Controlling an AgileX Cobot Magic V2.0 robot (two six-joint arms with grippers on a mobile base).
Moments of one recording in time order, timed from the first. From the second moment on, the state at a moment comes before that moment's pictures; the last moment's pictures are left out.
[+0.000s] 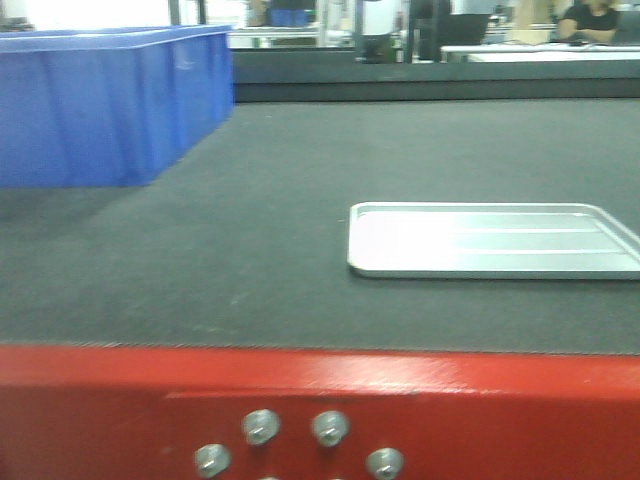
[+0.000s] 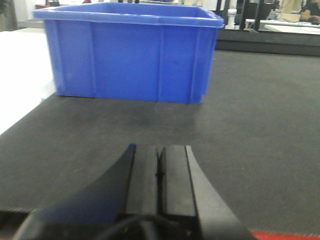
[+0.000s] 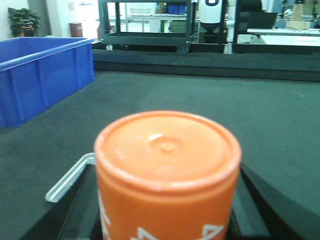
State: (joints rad) left arm -0.05 -0.01 0.03 -0.07 0.07 0.03; right arm 0.13 -0.01 -0.35 0.04 0.44 0.03
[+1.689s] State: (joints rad) left arm -0.06 -0.01 0.03 -0.07 0.07 0.03; right arm 0.14 0.33 -0.50 0.04 0.24 0.03
